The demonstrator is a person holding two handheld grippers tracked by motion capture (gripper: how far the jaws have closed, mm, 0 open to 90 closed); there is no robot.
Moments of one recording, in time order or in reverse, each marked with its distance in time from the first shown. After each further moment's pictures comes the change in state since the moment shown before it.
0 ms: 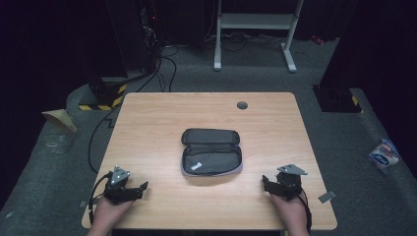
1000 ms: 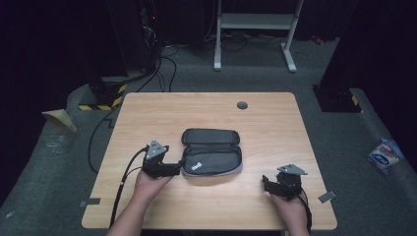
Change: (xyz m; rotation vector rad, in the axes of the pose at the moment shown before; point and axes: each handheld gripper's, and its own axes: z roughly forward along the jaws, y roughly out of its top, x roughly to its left) left arm -0.073 0.114 0.039 -0.187 -0.175 0.029; right arm 0.000 0.000 0.000 0.001 0.002 0.001
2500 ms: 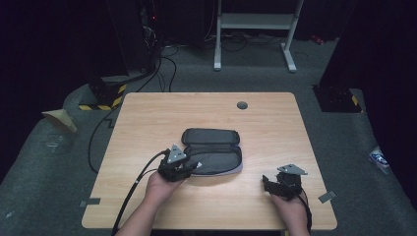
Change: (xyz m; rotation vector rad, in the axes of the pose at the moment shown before) left arm -0.037 0.002 0.030 0.116 -0.075 0.124; right arm 0.000 0.000 0.000 -0.002 0.000 -0.003
